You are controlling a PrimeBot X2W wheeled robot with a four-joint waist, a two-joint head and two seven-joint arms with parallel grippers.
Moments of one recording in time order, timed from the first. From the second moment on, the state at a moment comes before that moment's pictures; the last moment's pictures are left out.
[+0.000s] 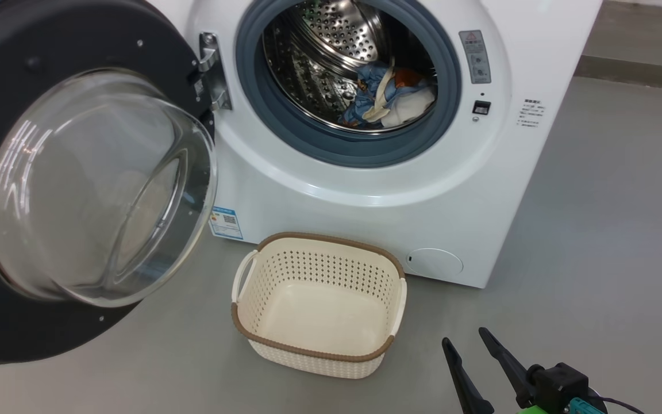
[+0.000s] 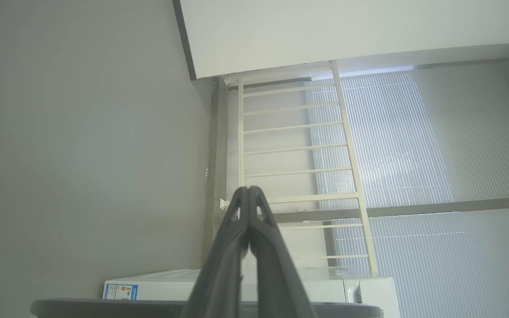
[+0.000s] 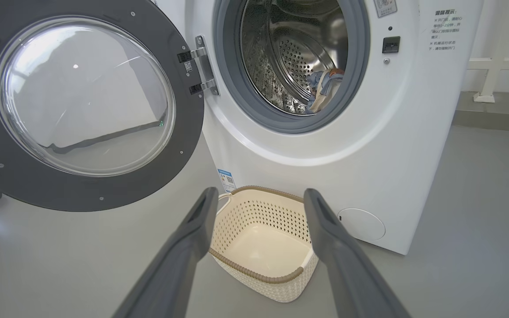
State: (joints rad) left arm -0.52 0.50 0.74 0.87 -1.41 -0.10 0.24; right arm 0.02 -0.05 0.18 0.24 0.24 0.12 -0.26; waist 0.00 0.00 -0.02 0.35
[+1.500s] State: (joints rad) left arm -0.49 0.50 0.73 0.83 -1.50 -0.12 0.38; right arm -0.01 -0.05 0.18 0.24 0.20 0.12 -0.26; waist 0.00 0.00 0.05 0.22
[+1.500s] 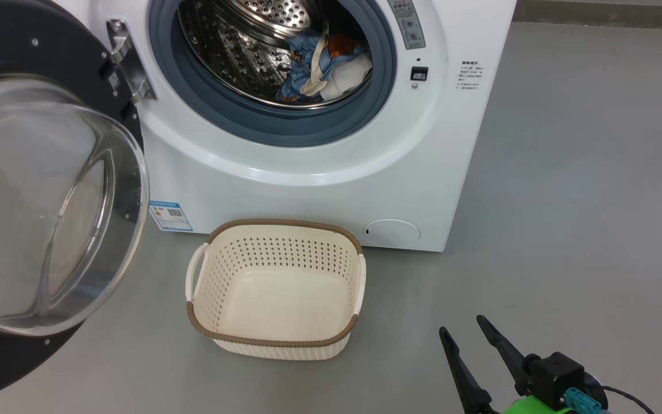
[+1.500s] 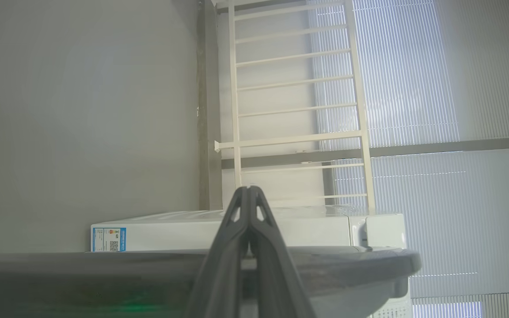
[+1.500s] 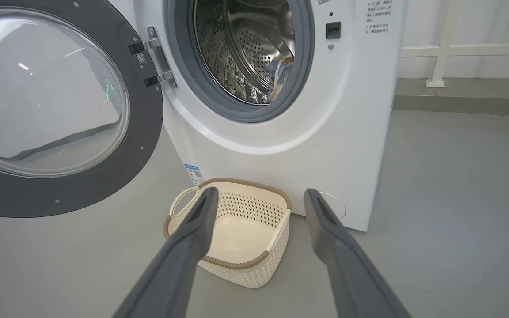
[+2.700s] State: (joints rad) left arm -0.33 0.41 0.67 0.66 -1.72 -0.11 0.96; right arm -0.01 -0.05 0.21 0.28 0.23 0.12 -0.26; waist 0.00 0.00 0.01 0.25
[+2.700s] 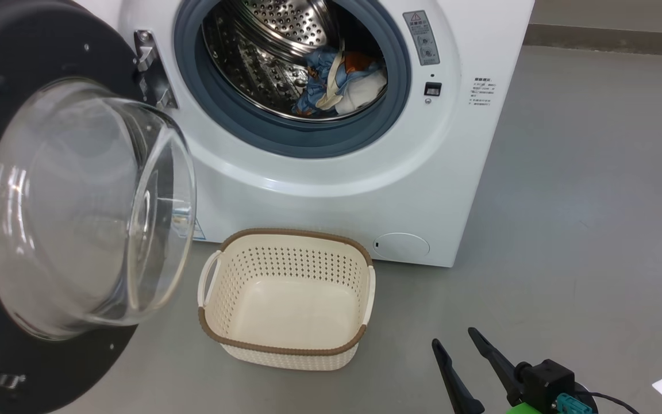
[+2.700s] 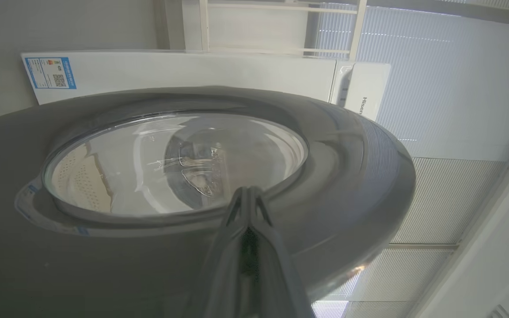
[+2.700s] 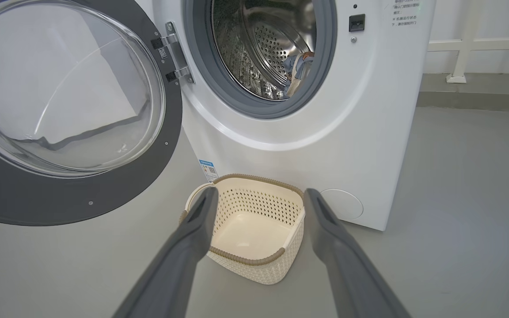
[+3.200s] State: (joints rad) left arm -0.19 0.29 0.62 0.38 -1.78 -0.03 1.12; right arm 0.00 -0.05 0.21 0.29 0.26 0.12 -0.26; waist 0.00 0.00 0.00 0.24
